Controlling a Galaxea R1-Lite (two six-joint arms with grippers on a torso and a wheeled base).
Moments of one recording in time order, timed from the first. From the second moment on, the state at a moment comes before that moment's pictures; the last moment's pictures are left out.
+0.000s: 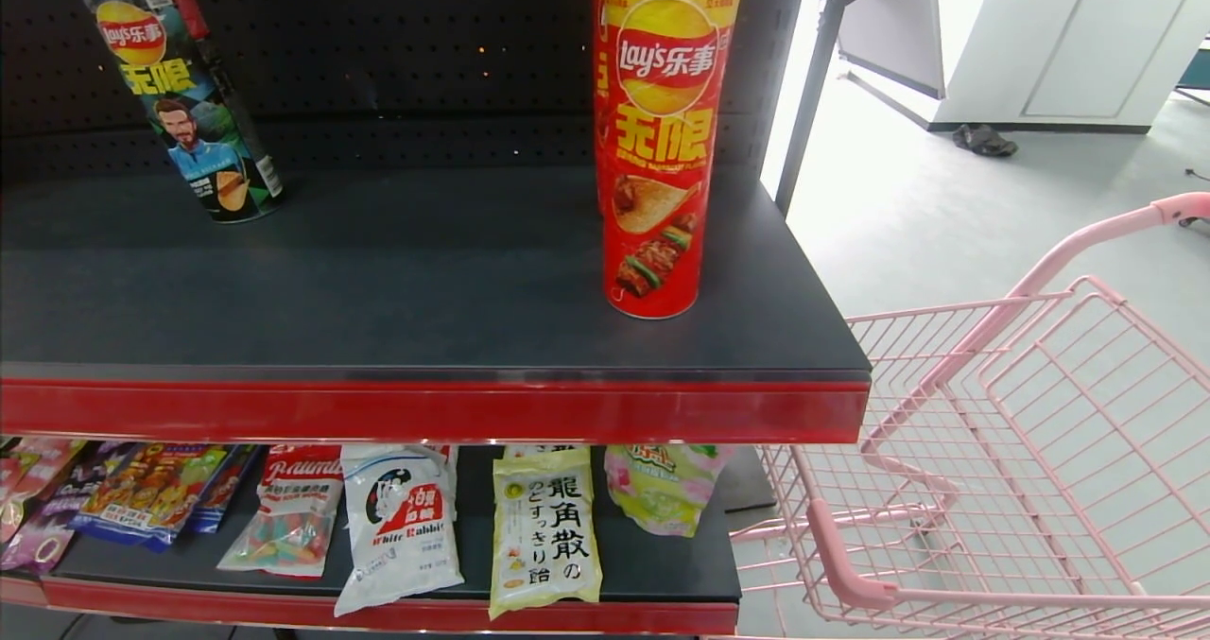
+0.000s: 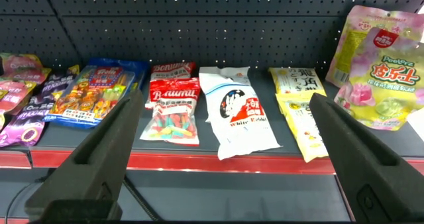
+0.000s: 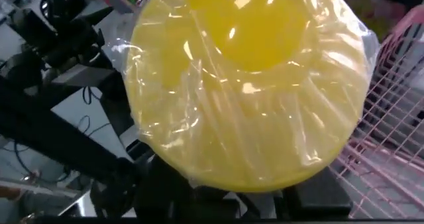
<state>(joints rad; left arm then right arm) 0.00 0.00 0.00 0.00 0.02 0.00 0.18 0.61 -0.81 0.50 0.75 0.02</state>
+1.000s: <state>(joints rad) 0.00 0.00 0.00 0.00 0.02 0.00 0.26 0.92 -0.71 0.11 0.41 -0.08</state>
